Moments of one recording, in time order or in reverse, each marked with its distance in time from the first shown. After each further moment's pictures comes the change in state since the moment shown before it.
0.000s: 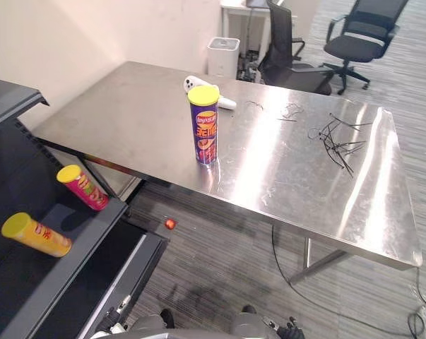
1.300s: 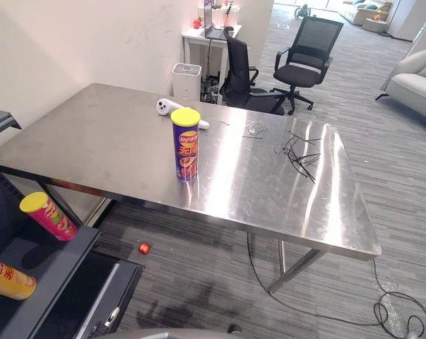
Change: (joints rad) left arm 0.086 -0.025 0.171 -0.087 0.149 0.040 -0.023; right arm 0.017 -0.019 -0.667 -0.653 0.459 -0.182 -0.540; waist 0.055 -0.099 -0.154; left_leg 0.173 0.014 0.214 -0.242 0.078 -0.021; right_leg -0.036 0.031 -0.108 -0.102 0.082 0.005
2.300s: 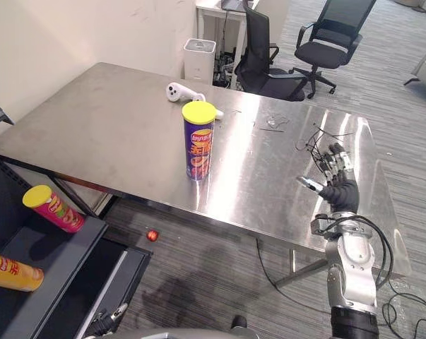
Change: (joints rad) left arm 0.014 0.084 -0.193 -0.058 0.089 0.026 0.037; right arm -0.187 -0.252 0.600 -0.486 -0.302 0.263 0.691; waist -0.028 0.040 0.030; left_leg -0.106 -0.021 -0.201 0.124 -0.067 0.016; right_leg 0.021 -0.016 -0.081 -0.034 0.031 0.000
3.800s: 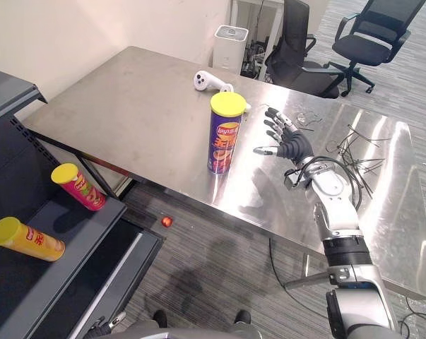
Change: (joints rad) left arm 0.033 0.026 -0.043 0.006 0.001 0.018 -0.008; right arm -0.433 -0.201 0.269 0.254 0.001 0.115 0.209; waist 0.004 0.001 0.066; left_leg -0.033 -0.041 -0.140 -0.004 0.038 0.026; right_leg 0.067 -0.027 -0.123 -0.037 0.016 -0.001
